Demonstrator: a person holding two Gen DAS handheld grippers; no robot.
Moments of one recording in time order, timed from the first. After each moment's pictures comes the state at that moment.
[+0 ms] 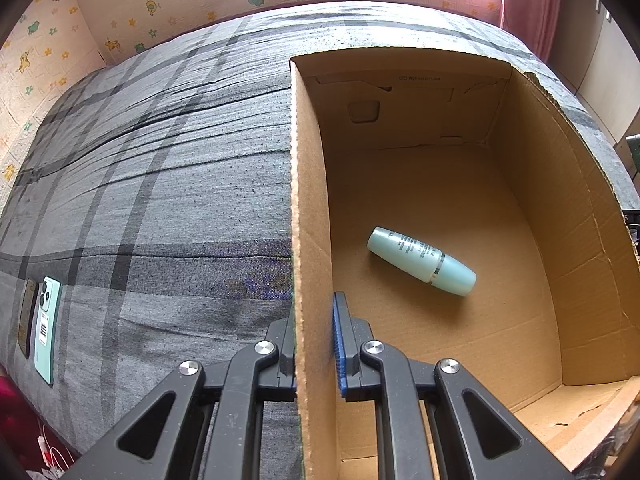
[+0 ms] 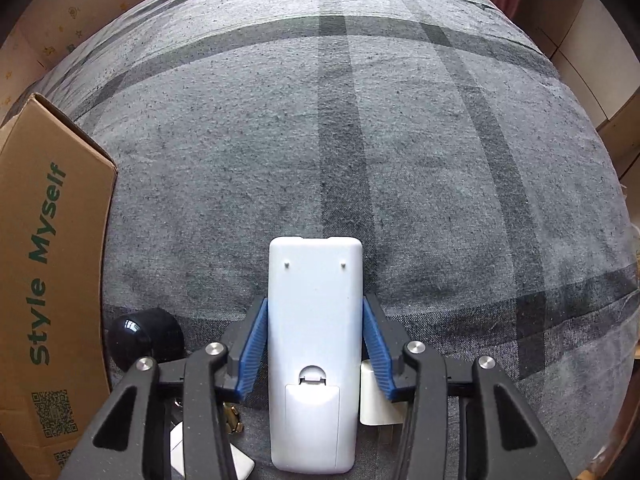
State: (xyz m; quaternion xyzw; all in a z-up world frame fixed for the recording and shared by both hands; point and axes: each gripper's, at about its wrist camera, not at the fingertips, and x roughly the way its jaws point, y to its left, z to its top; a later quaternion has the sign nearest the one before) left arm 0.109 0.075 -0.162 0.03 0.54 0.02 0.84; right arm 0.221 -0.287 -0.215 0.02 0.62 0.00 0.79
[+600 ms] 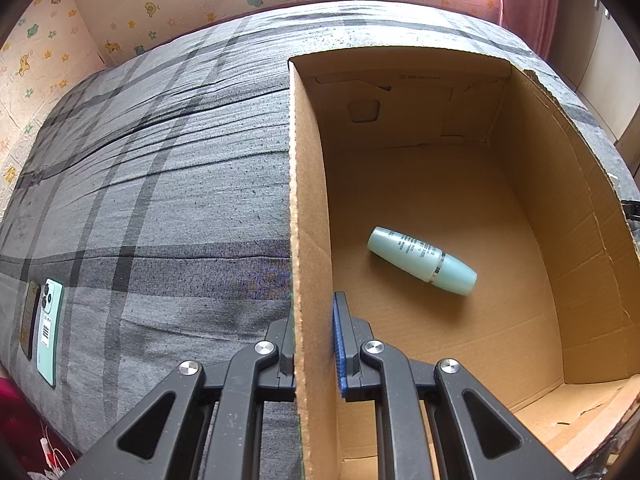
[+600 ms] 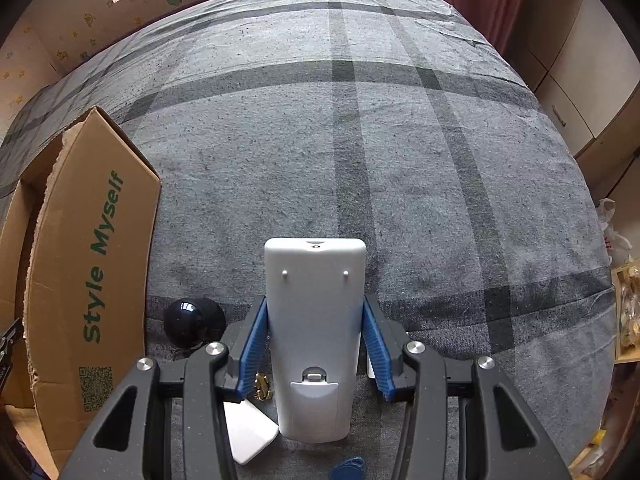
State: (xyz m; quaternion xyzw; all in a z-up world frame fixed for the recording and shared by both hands) left arm 0.109 0.072 -0.161 0.03 0.54 0.02 0.84; right arm 0.192 -0.269 -0.161 0.00 0.58 0.00 0.81
